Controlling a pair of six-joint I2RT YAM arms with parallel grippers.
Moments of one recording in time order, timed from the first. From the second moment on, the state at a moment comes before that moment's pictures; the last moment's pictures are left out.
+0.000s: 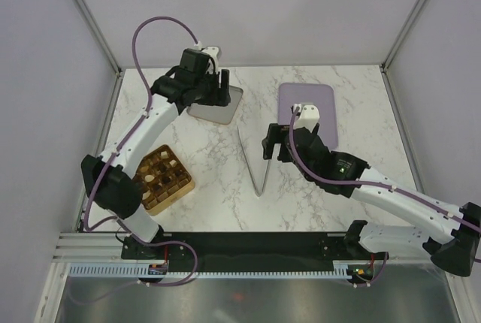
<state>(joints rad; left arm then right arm) -0.45 1.61 1.65 -0.74 0.01 -0.26 0.96 1.11 1.03 -0.43 0.57 0.62</state>
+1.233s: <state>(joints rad) -0.47 2.43 2.07 -0.63 -0.07 -0.13 0.96 0.92 0.85 -0.40 0.66 0.62</state>
